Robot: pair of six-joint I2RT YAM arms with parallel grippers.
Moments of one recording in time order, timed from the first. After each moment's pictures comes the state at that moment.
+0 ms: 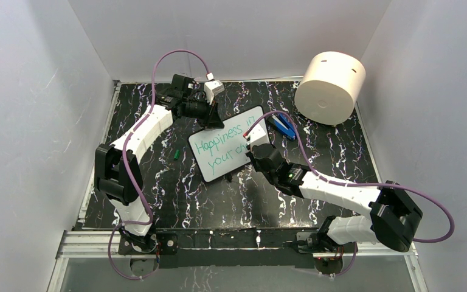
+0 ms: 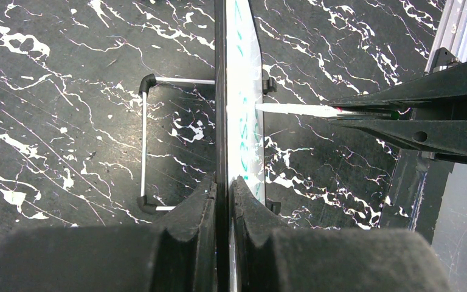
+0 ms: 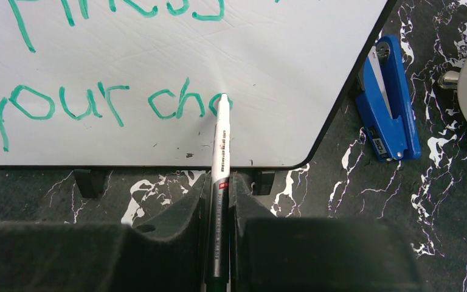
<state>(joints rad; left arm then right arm) -0.37 1.76 1.51 -0.60 0.77 0.27 0.97 1.26 0.72 0.02 0.50 0.07</state>
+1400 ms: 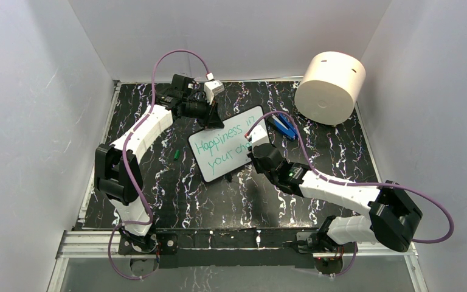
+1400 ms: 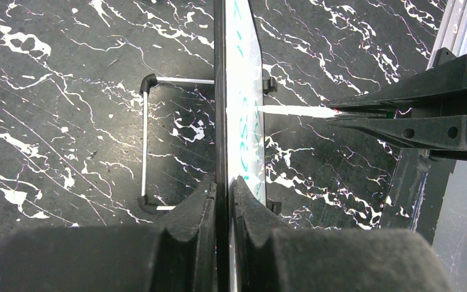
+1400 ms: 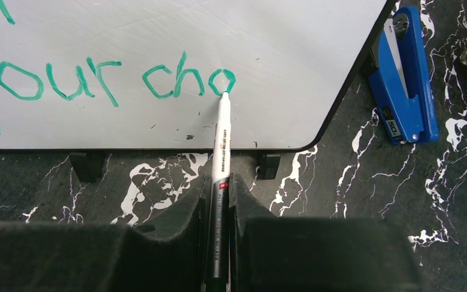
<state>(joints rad) -0.37 1.76 1.51 -0.60 0.77 0.27 0.95 1.26 0.72 -0.04 0.46 0.12</state>
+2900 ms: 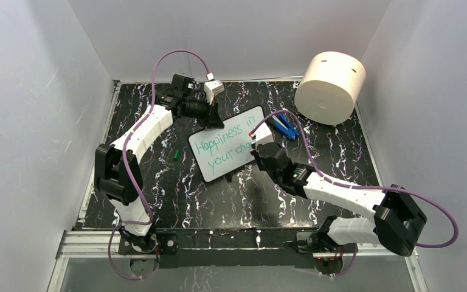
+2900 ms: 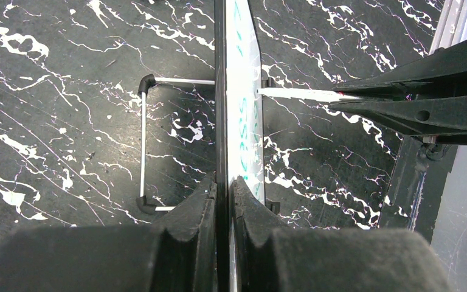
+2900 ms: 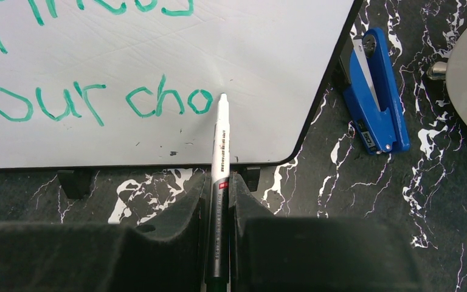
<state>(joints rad) -0.37 1.76 1.51 -0.60 0.77 0.27 0.93 1.22 0.69 0.02 0.48 0.07</state>
